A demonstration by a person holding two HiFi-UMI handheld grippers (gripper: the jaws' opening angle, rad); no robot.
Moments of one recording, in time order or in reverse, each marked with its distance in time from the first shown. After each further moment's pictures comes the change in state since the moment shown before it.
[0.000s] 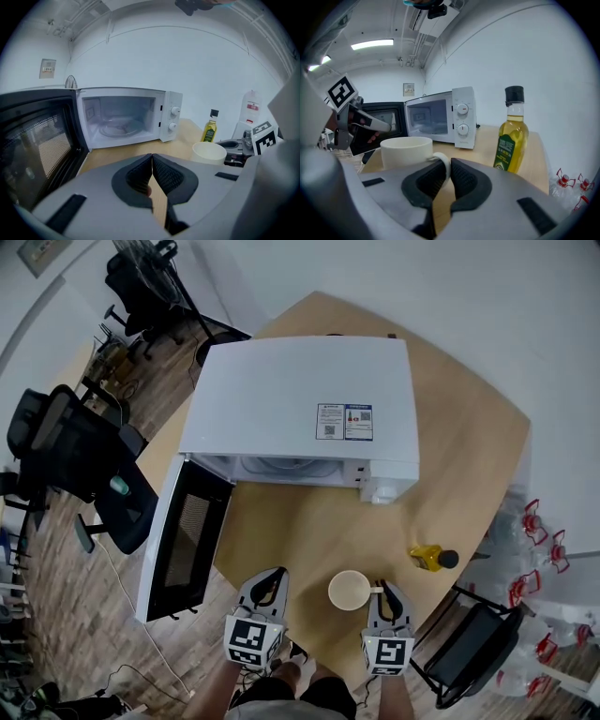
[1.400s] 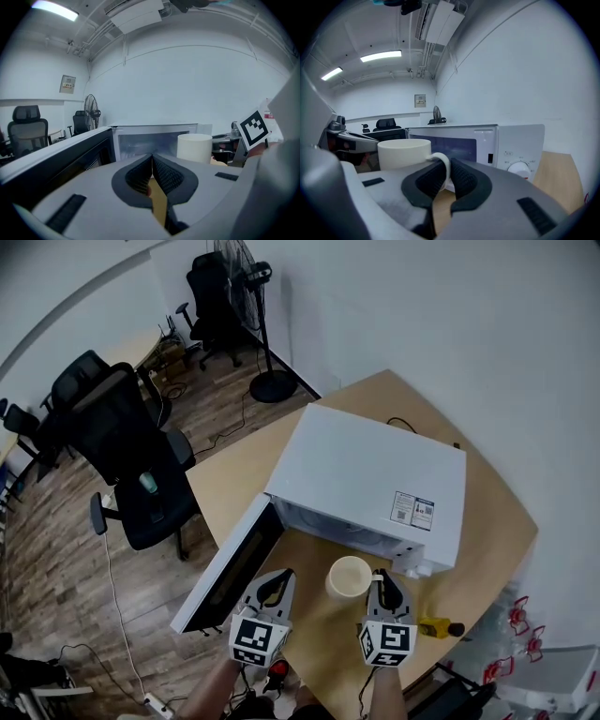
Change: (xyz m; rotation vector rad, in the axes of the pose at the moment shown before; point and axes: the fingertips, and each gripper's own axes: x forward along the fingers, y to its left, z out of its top) left arm -0.037 0.106 0.092 -0.046 -0.221 0.180; right arm 0.109 0.066 0.175 -0.022 -0.128 0.152
